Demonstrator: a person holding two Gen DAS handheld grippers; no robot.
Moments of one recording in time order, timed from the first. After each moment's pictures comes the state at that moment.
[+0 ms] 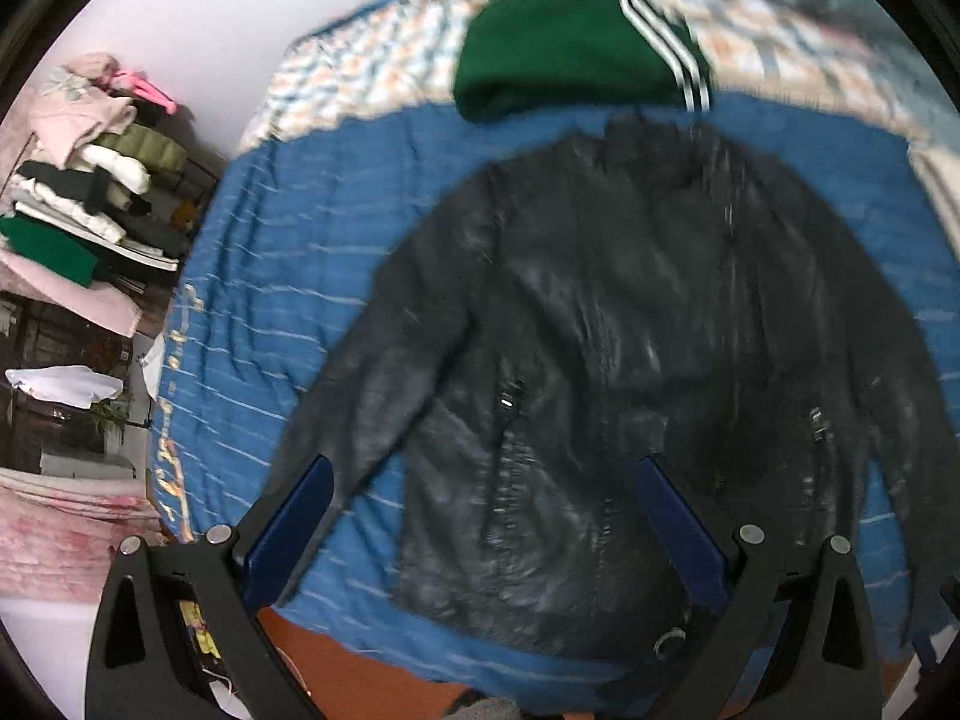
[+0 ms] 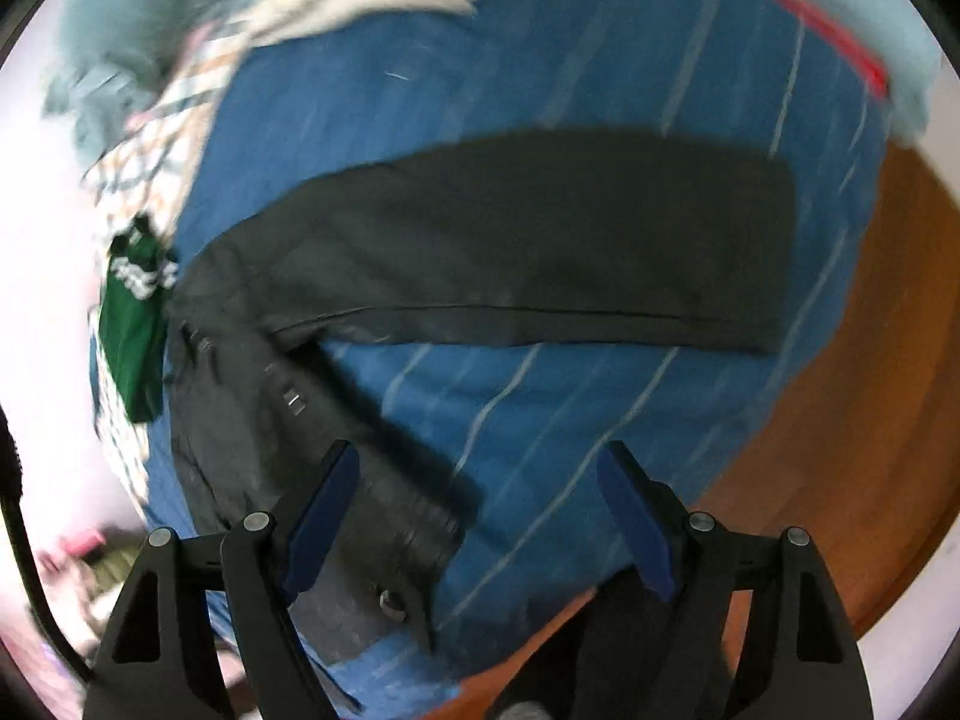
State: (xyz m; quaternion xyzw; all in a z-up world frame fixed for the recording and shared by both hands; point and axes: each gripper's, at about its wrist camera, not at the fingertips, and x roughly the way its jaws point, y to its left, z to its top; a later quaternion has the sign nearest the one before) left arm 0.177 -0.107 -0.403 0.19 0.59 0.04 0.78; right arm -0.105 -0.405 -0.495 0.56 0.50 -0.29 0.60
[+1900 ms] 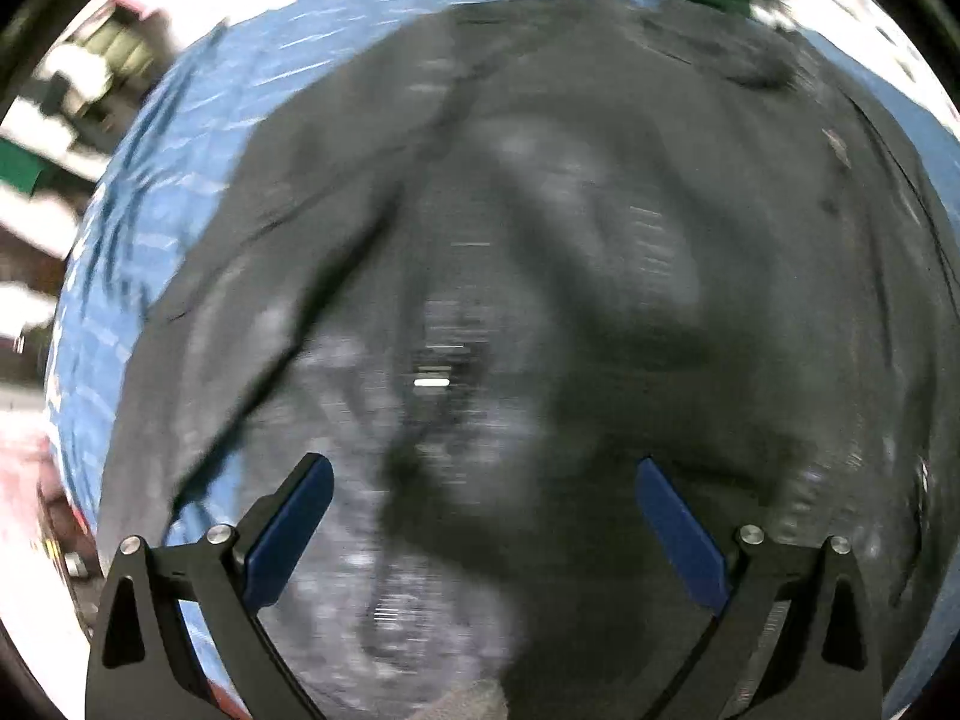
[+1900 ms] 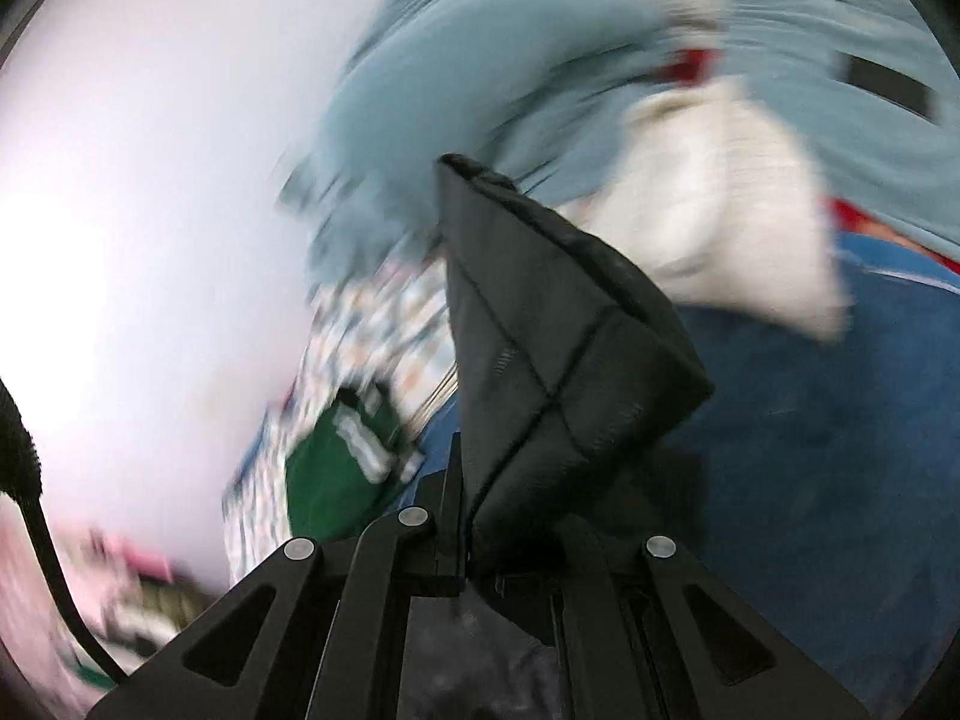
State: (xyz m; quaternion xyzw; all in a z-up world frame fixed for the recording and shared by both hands) left arm 0.199 -0.051 -0.533 0.08 0.64 0.06 0.77; right arm 0.079 -0.406 -0.361 0.44 0.25 -0.18 0.84
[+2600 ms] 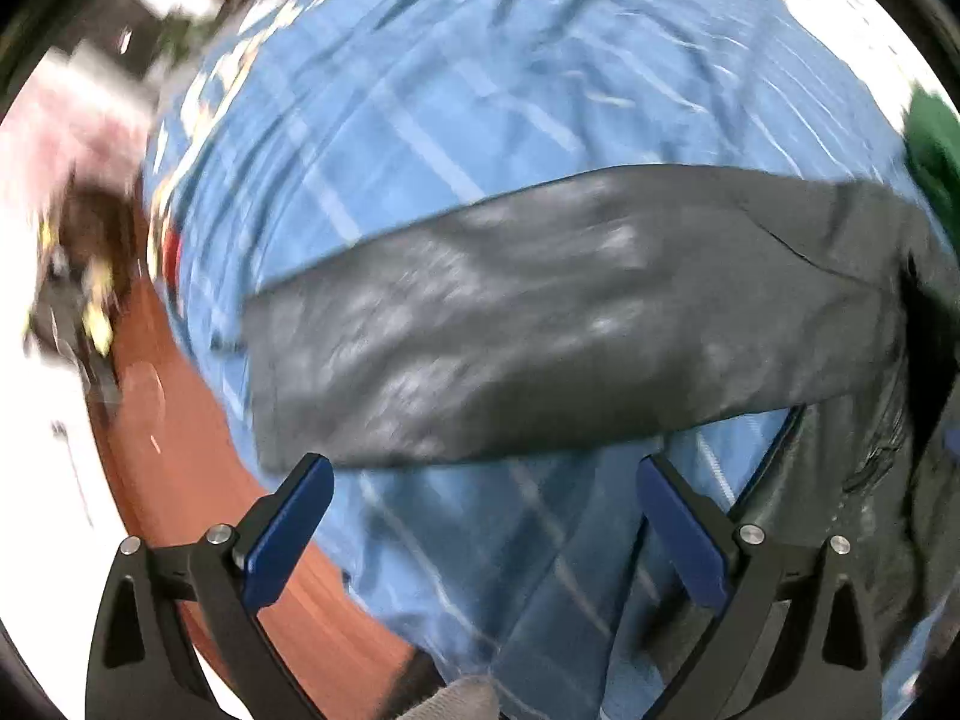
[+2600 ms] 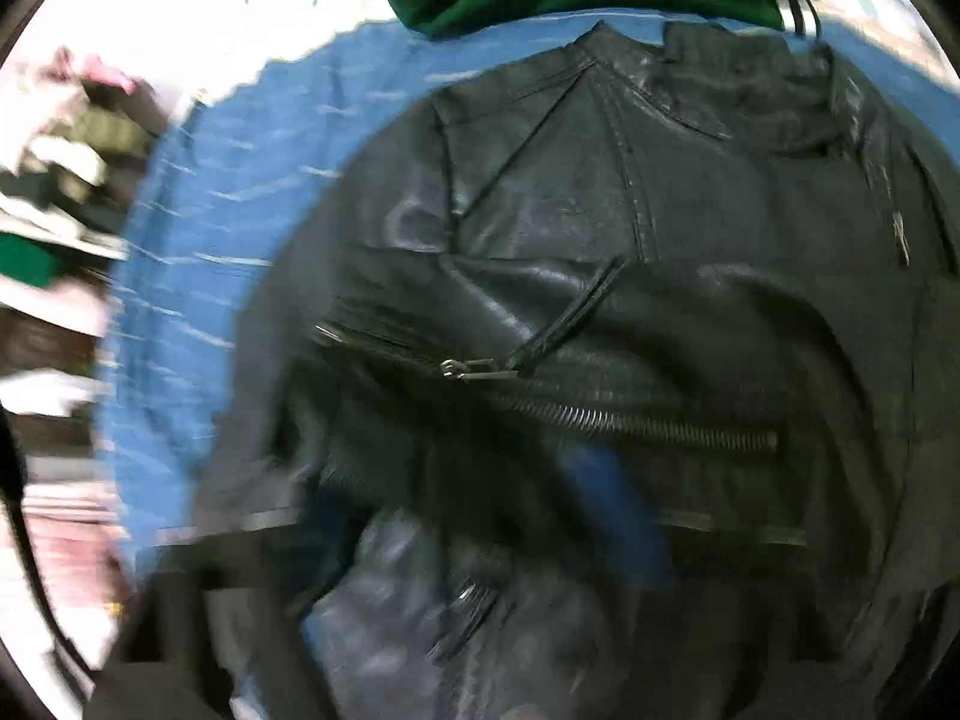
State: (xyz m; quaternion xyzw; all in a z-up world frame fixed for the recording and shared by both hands) left arm 0.121 0.219 -0.512 -0.18 0.64 0.27 0.70; right arm 0.268 -0.067 -0.543 0.20 0.62 0.07 0.75
